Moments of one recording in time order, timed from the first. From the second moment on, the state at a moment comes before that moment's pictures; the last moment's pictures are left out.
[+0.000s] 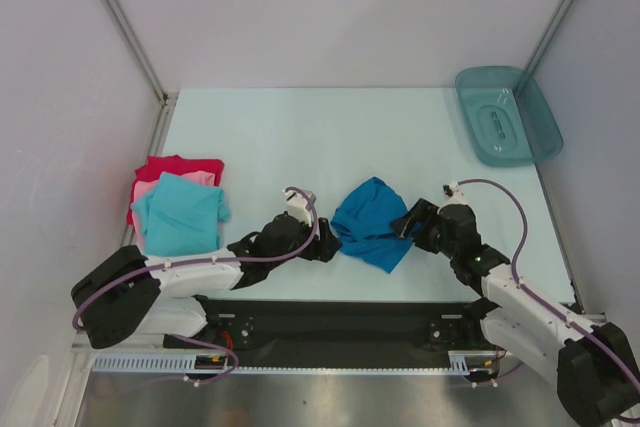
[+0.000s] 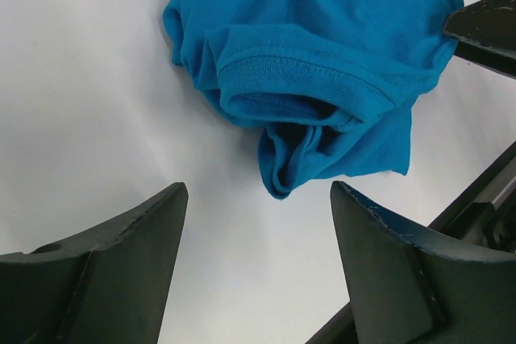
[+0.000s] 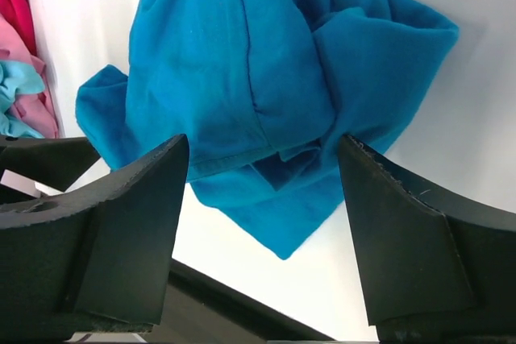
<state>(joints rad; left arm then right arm) -0.93 1.26 0.42 0.34 -0.12 -0.61 0.44 0.84 0.31 -0.02 -0.03 0.82</state>
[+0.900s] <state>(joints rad) -0.94 1.21 0.40 0.36 -0.12 -0.61 0.50 1.10 0.48 0.06 0.02 0.79</state>
